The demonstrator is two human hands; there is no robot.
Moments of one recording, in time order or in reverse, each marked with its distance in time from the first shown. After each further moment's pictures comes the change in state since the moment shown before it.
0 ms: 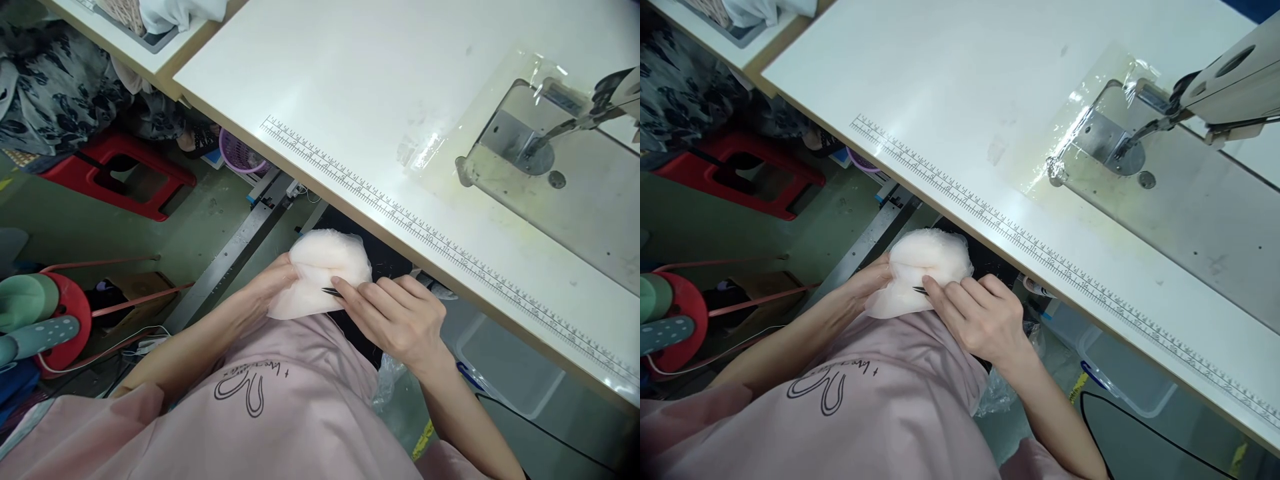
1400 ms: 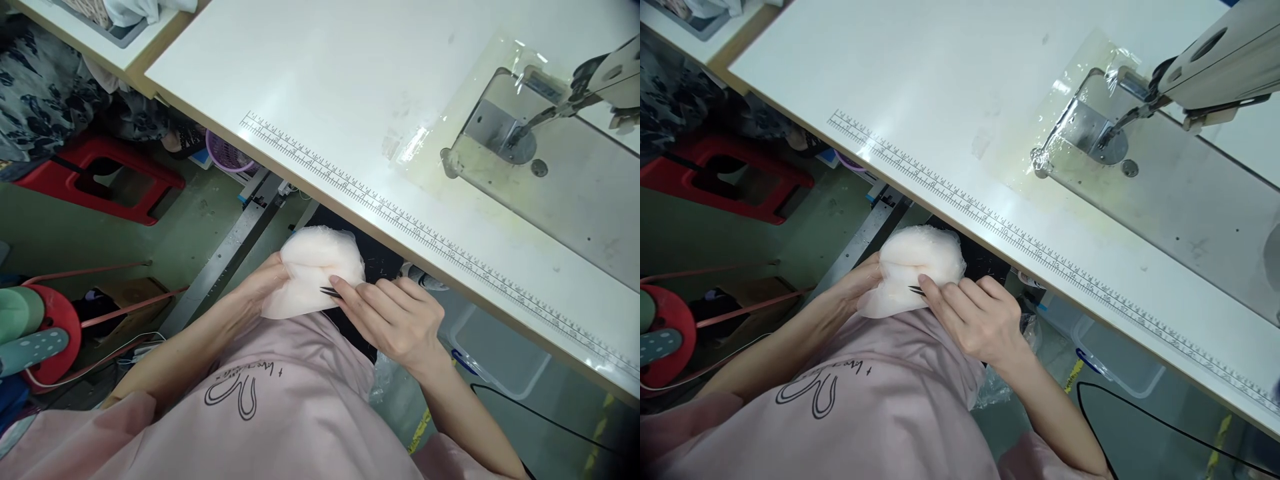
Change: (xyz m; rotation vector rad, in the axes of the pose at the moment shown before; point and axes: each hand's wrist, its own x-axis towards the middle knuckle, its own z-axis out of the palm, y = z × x) left_hand 0.004 -0.004 -0.001 0.024 -0.043 0.011; right_hand -0.007 -0.001 -0.005 -0.005 0.005 0.049
